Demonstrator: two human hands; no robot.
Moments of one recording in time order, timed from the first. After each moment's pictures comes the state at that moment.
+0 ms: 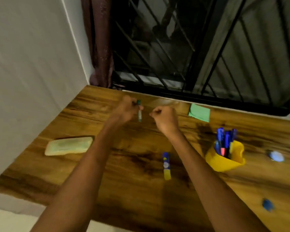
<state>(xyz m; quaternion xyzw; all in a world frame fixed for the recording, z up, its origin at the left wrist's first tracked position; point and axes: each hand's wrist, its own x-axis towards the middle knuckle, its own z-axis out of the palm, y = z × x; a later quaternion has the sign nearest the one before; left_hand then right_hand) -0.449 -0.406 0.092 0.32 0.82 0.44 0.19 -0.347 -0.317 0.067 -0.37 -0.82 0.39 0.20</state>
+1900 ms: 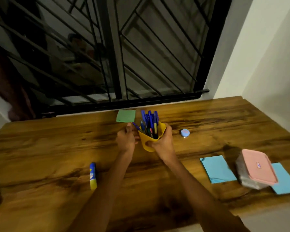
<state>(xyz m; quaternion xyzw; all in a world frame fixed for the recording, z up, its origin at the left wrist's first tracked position) -0.190 -0.261 0.052 0.17 0.72 0.61 0.27 -0.085 -0.201 0.001 -0.42 -0.64 0.49 0.40</state>
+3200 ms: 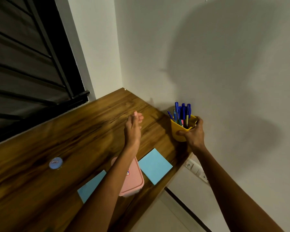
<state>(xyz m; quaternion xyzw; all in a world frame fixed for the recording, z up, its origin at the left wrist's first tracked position) 0.200 -0.041 0.031 0.44 0.52 0.54 0.49 0.405 -0.060 -0.008 -0.71 -0.39 0.28 0.51</state>
